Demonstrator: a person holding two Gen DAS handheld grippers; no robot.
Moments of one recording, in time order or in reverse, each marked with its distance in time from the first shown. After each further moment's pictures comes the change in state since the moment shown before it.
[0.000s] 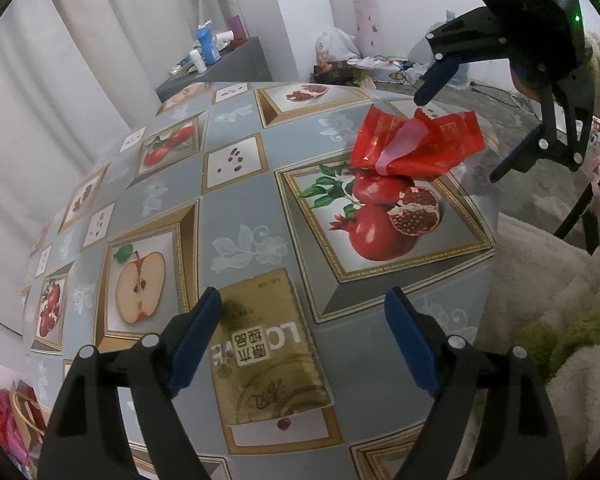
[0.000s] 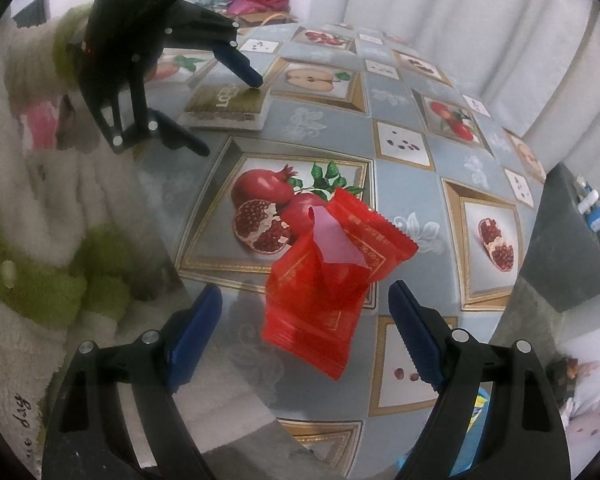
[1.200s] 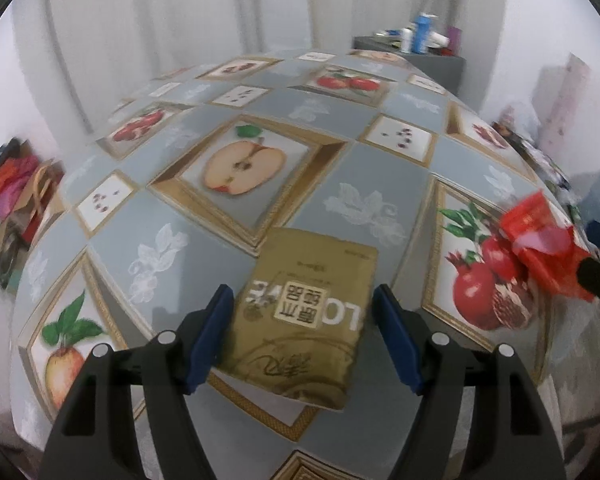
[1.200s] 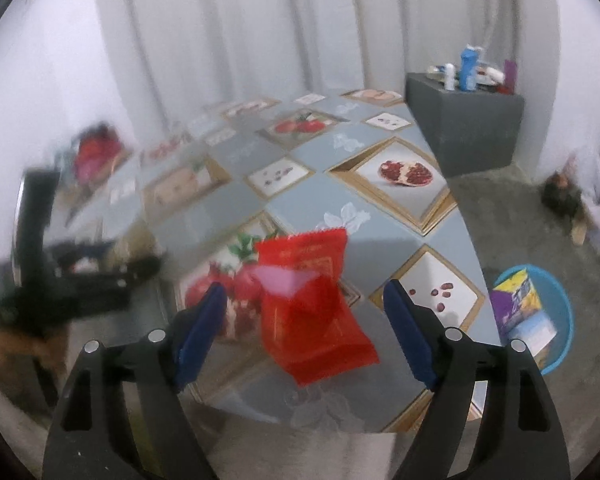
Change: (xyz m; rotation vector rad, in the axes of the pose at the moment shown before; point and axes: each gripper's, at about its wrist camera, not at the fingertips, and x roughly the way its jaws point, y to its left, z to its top) left arm 0.010 0.020 -0.021 -0.706 0.063 0.305; right arm -0.014 0.001 -0.016 0.692 -0.244 -0.223
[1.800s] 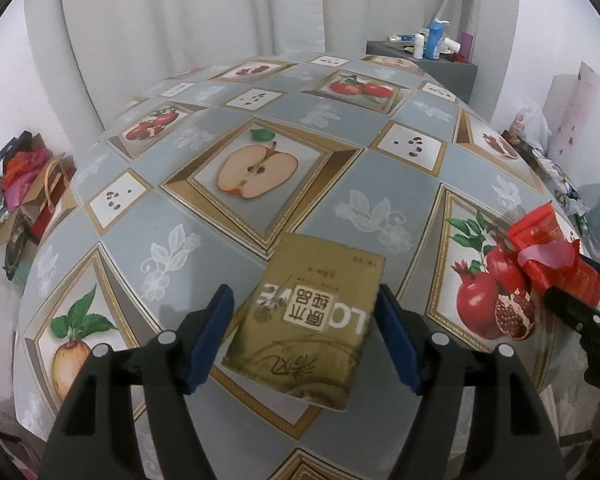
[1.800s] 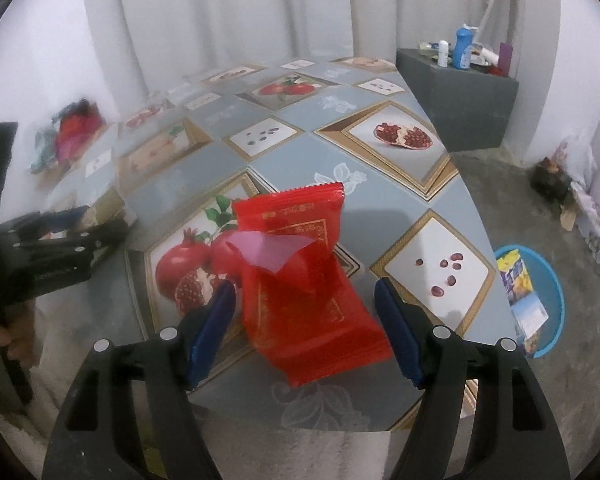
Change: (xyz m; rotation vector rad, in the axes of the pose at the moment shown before) left arm -0.002 0.002 0.003 -0.064 -0.007 0.051; right arm 0.025 -0.004 -0.007 0.067 0.074 -0.097
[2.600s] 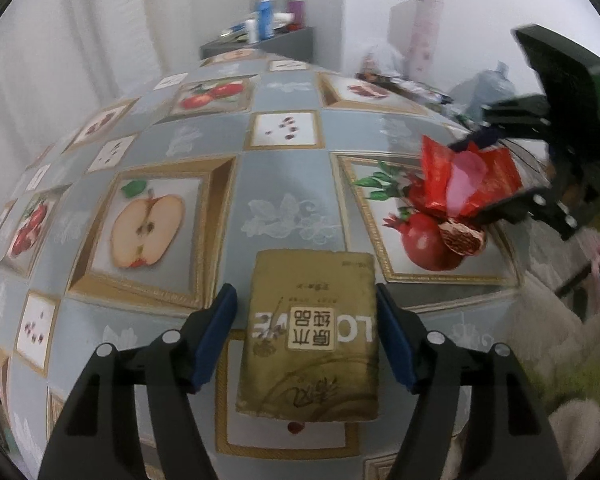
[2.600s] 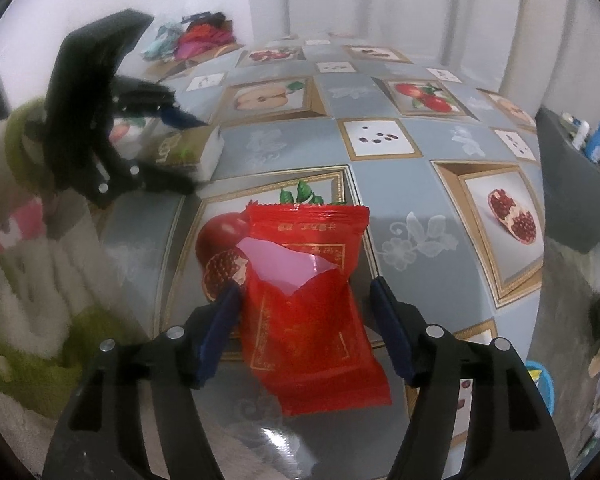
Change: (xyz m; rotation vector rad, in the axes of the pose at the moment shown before) left arm 0.012 0.002 0.011 0.458 0.013 -0.363; right arm 0.017 0.011 0.022 -0.477 0.097 0.297
